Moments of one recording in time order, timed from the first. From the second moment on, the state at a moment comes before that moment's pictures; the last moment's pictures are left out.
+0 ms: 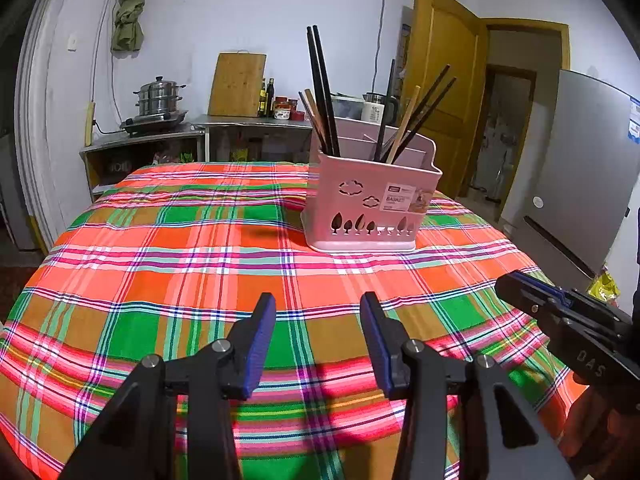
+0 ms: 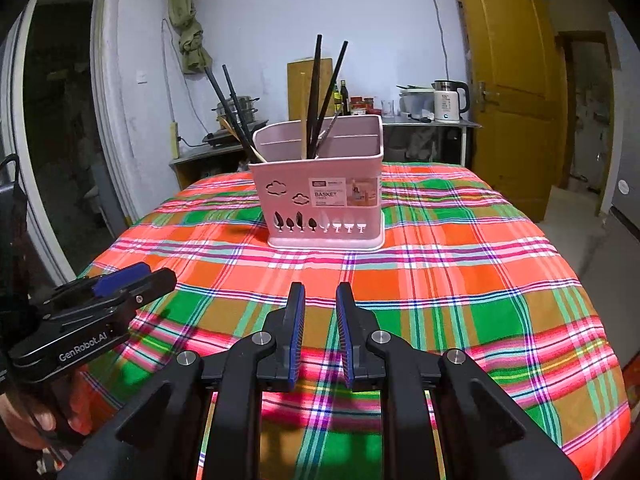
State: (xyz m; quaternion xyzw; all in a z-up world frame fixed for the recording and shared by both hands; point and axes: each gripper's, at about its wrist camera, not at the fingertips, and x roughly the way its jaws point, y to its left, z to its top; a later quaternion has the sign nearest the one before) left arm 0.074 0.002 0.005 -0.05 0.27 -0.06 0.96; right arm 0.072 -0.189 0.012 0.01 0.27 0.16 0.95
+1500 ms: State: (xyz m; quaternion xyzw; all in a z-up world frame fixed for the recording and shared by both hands) left arm 0.071 0.001 0.002 -0.07 0.28 -0.05 0.96; right arm 0.071 -0.192 0.009 0.01 0.28 0.15 0.95
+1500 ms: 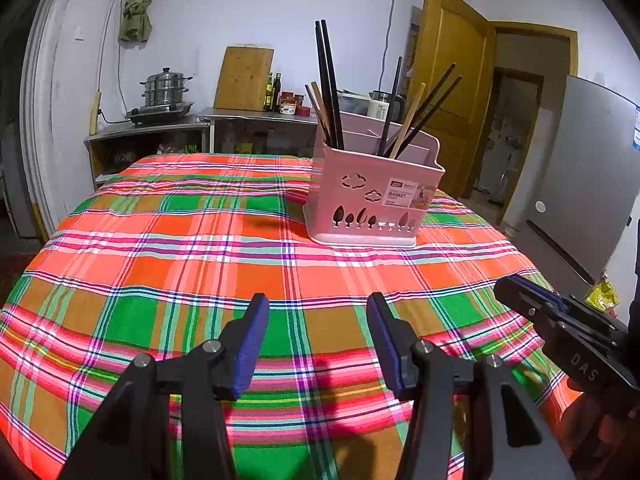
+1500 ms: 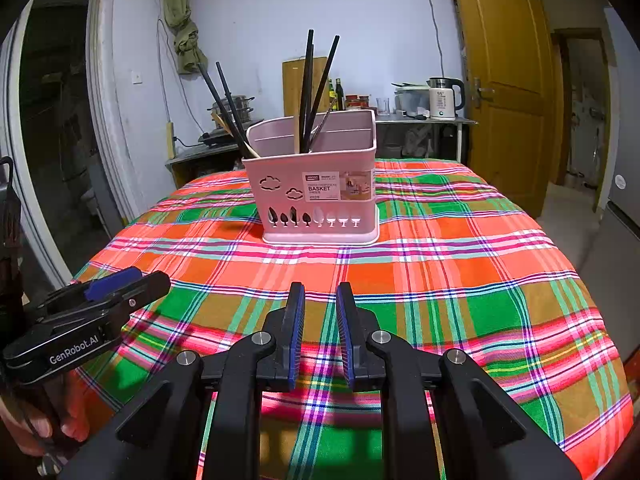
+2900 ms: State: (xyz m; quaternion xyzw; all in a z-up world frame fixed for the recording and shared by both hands) left arm 0.060 -0.017 0.007 -0.03 0.26 -0.05 0.96; right arm 0.070 -0.192 0.010 0.01 0.28 0.15 0.95
